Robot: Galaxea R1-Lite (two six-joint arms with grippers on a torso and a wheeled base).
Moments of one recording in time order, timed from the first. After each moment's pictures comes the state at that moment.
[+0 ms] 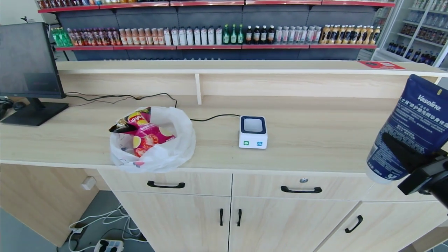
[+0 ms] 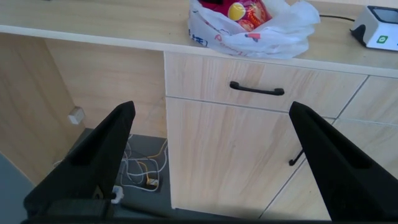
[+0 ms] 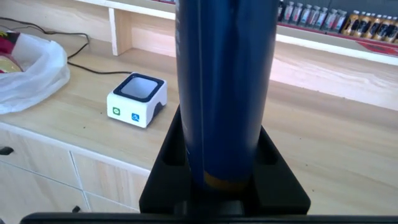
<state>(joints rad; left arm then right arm) 0.00 0.00 0.00 -0.01 0.04 0.01 0.30 1.26 -0.16 -1.32 -0.08 -0.21</state>
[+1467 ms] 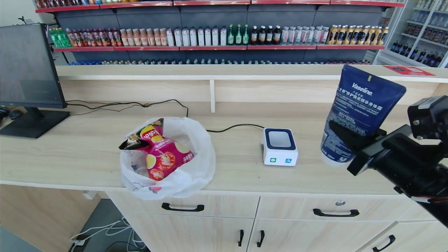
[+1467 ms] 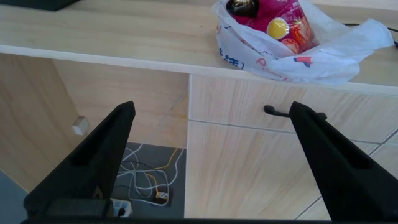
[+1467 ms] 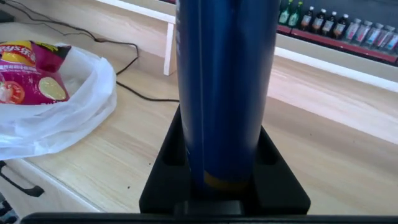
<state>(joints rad) 0.00 0.00 0.00 -0.01 0.04 0.01 0.44 1.47 -0.37 -1.30 -0.03 -0.25</state>
